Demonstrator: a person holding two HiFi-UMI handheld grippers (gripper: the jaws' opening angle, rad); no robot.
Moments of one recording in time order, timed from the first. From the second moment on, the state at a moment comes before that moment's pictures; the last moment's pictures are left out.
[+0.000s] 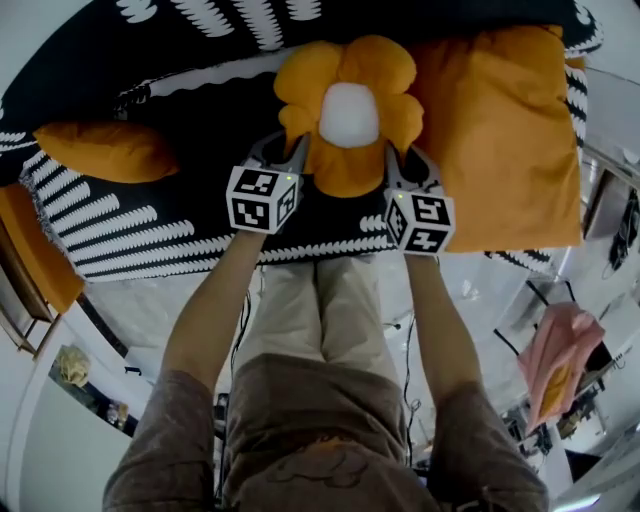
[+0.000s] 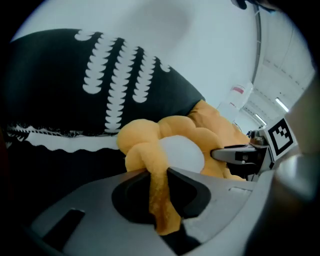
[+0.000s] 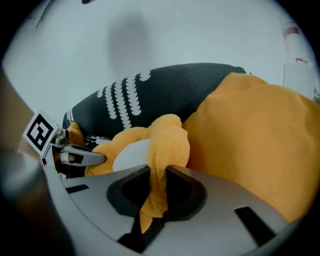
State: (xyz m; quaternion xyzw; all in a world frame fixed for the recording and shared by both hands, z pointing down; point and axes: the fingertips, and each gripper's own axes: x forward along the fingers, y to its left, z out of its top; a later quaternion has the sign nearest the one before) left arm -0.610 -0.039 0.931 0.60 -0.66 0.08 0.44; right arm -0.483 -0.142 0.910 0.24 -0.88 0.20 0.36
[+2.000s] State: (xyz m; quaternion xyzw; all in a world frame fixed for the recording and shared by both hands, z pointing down) left arm 0.214 -0.124 0.538 0.92 -0.23 0.21 0.25; right arm 0.366 -0.030 0.551 0.72 -0.62 0.31 0.05
